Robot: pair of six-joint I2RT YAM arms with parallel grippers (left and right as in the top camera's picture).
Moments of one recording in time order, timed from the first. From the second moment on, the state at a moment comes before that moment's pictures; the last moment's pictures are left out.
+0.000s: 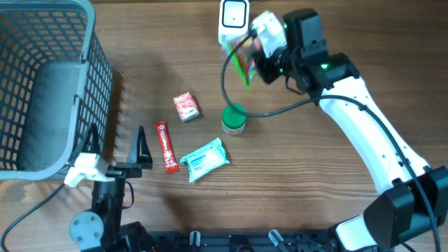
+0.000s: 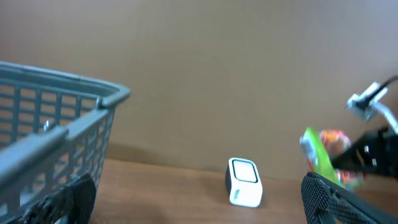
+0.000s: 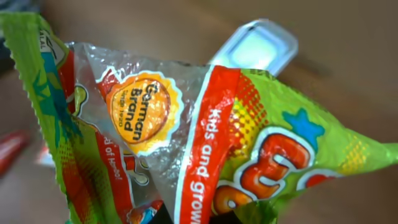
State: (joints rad) left arm 0.23 0.03 0.17 0.08 0.31 -0.30; right arm 0.37 1.67 1.47 -0.51 -0.13 -0.24
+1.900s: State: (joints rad) left arm 0.23 0.29 0.01 0.21 0.34 -0.31; right arm 0.51 2.43 1.75 0.40 0.82 -1.13
